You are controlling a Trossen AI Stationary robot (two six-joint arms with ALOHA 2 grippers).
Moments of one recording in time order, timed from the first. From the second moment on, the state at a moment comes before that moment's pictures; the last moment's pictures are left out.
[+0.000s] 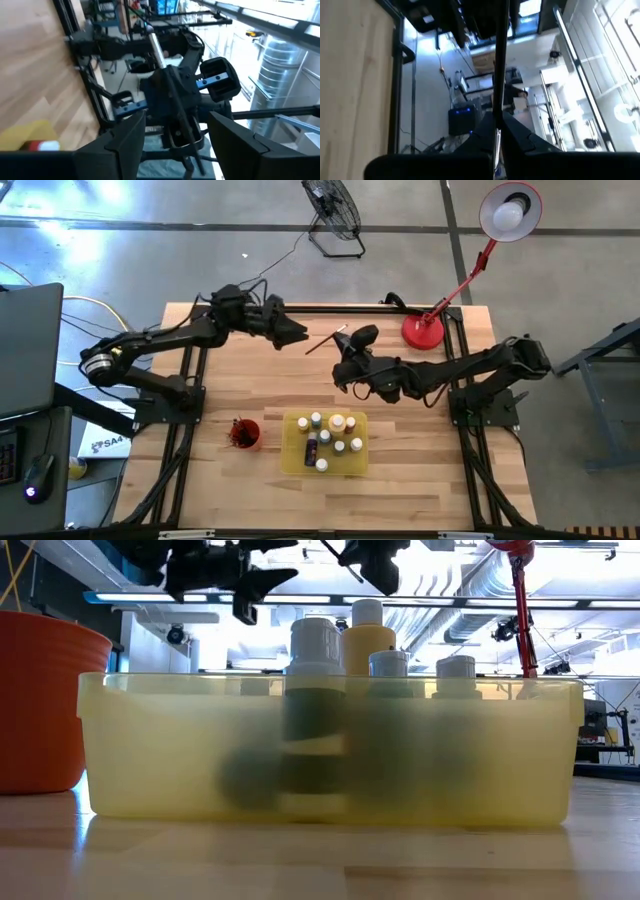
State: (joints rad) left arm 0.55 1.26 0.84 0.54 0.75 -1.52; right arm 0.14 1.53 1.12 0.33 0.99 -1.19
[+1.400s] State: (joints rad) left arm 0.42 1.46 1.06 0.39 0.84 -1.48; right arm 0.16 1.53 1.12 0.21 1.04 -1.20
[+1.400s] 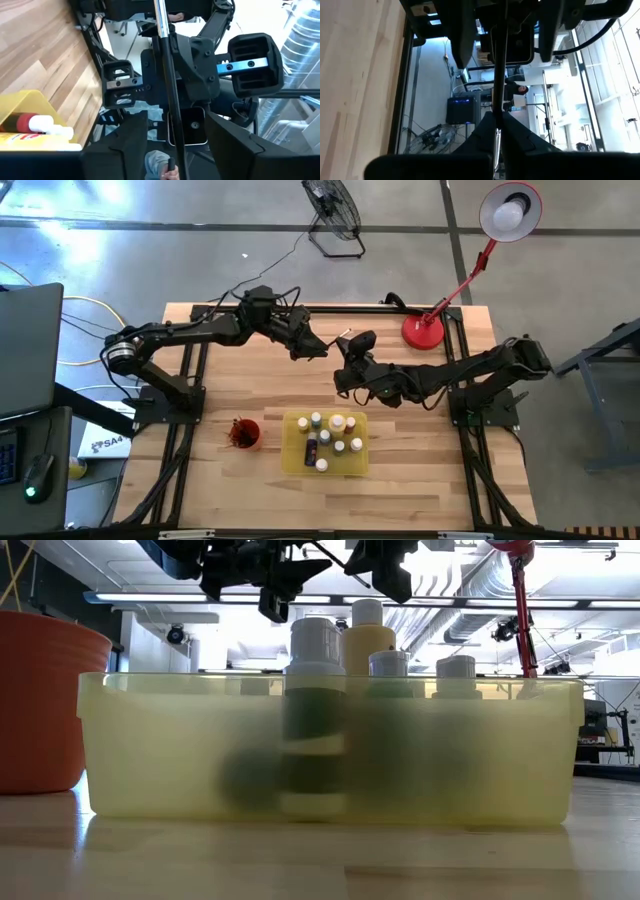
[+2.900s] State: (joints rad) left arm 0.42 1.46 1.06 0.42 0.85 -1.31; right arm 0.16 1.51 1.12 0.37 1.10 -1.29
